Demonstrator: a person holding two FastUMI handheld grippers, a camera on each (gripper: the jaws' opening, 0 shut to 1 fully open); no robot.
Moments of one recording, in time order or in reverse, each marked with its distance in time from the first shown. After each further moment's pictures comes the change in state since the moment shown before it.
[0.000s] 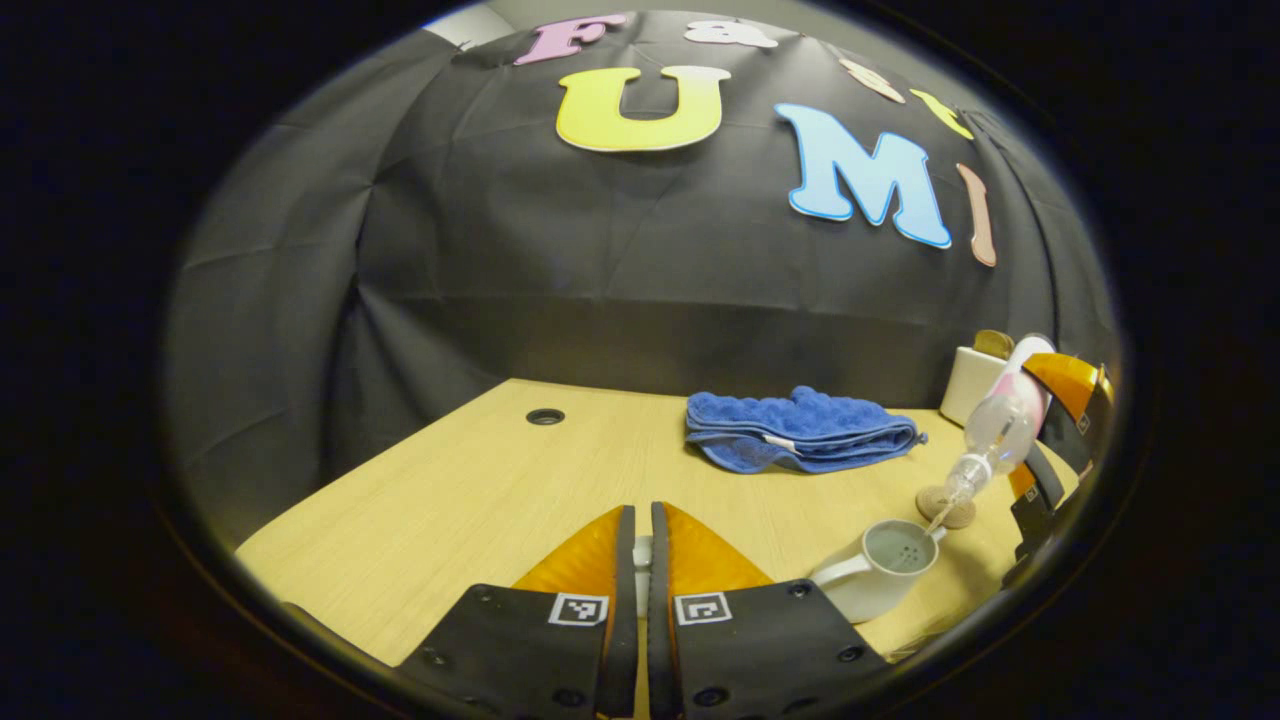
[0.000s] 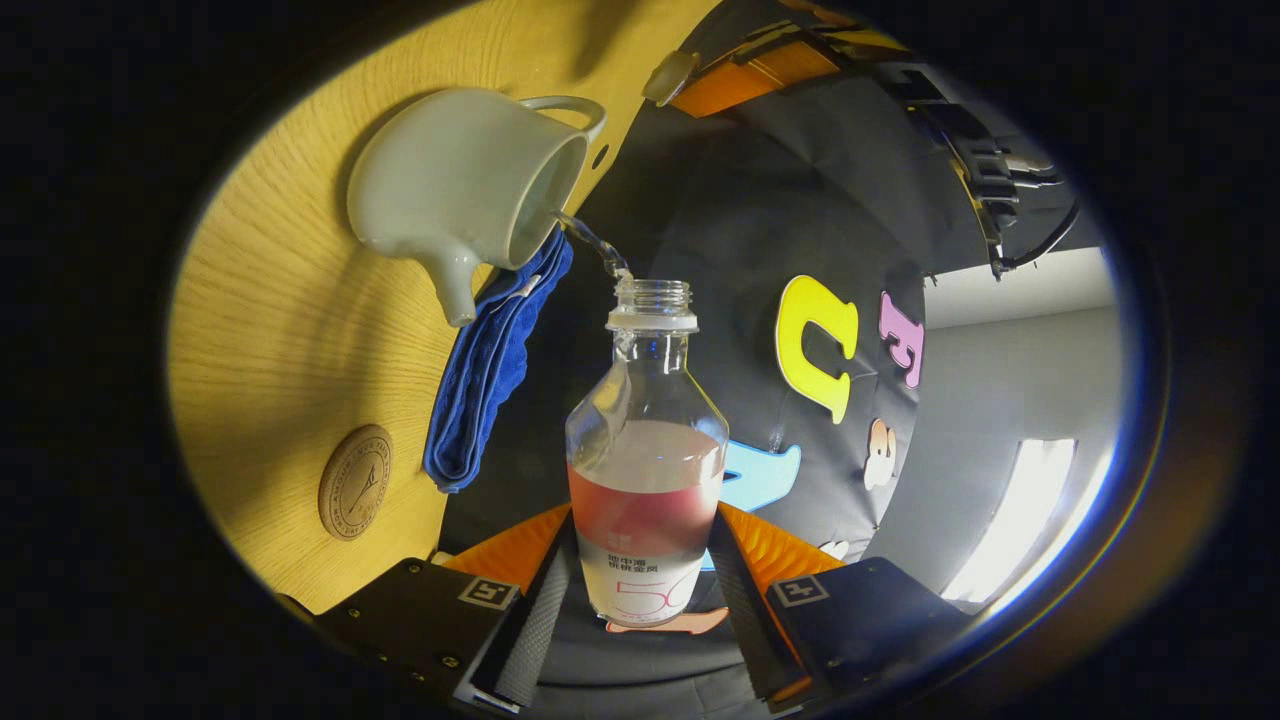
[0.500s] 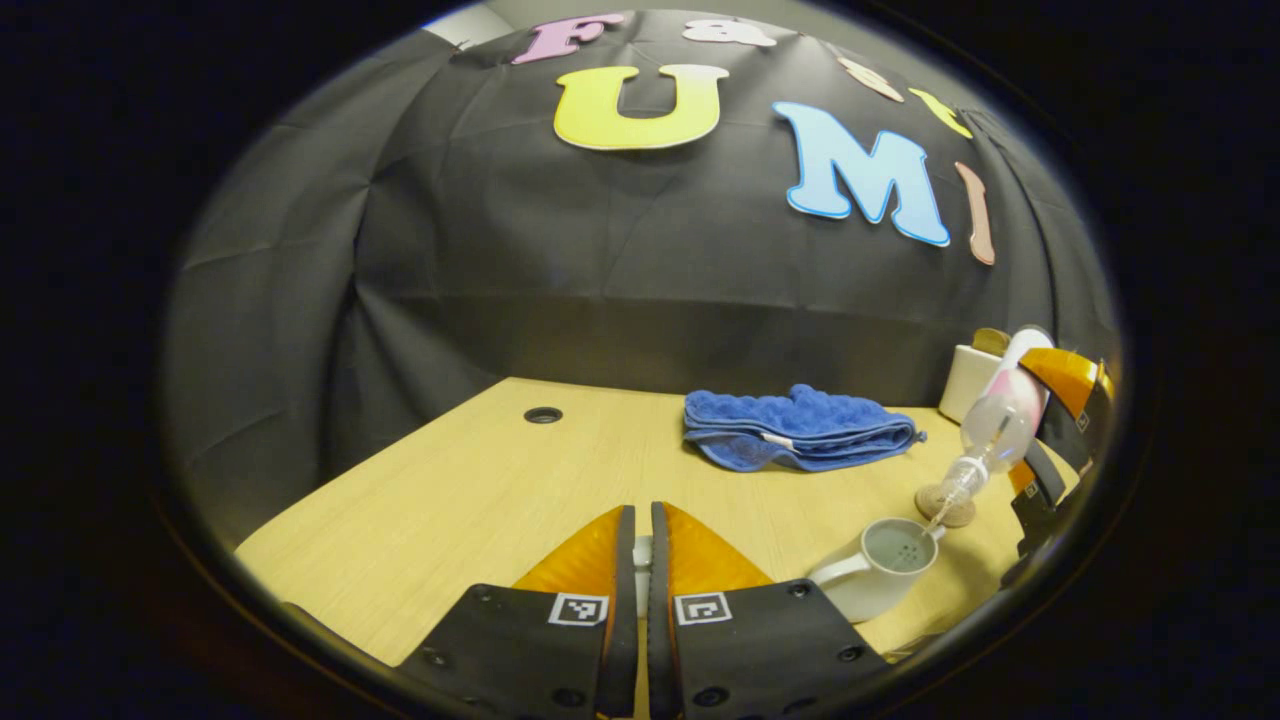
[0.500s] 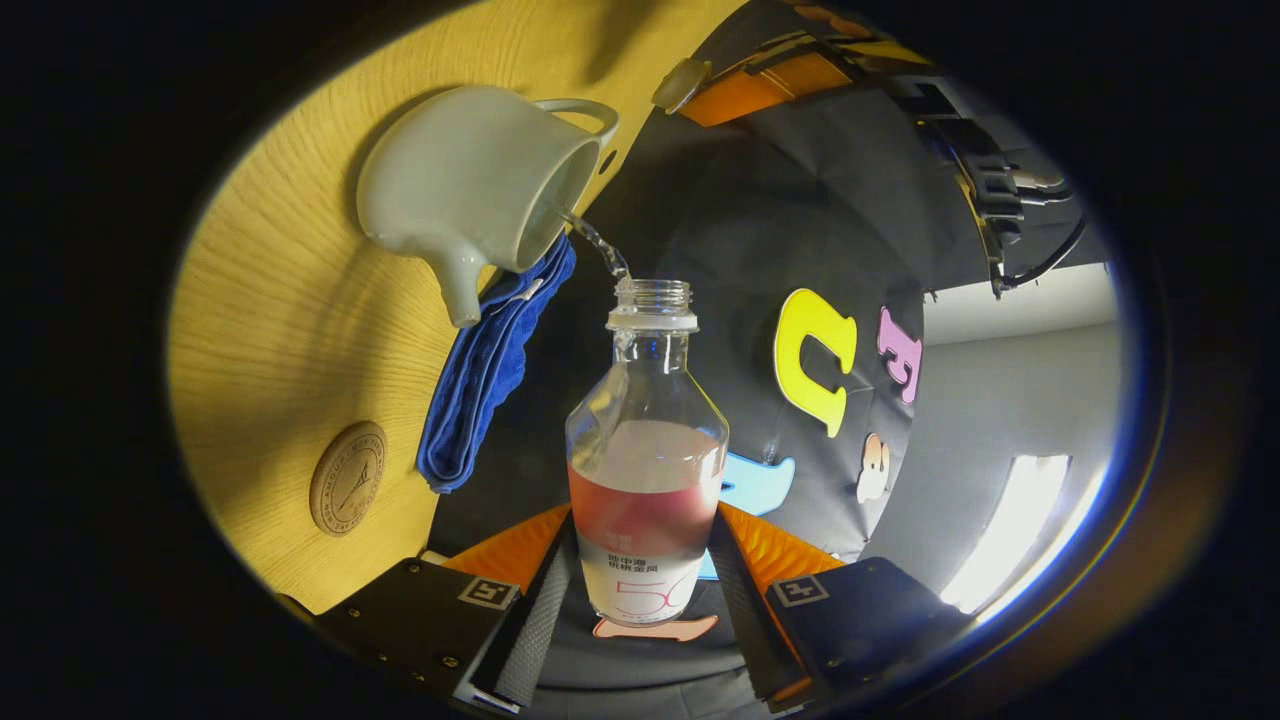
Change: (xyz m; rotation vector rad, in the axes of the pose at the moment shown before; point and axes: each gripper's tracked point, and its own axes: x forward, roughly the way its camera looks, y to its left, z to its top) left arm -0.001 0.000 0.000 0.002 0.005 -0.005; right arm 0.001 -0.004 0.000 -0.037 -0.025 -0.011
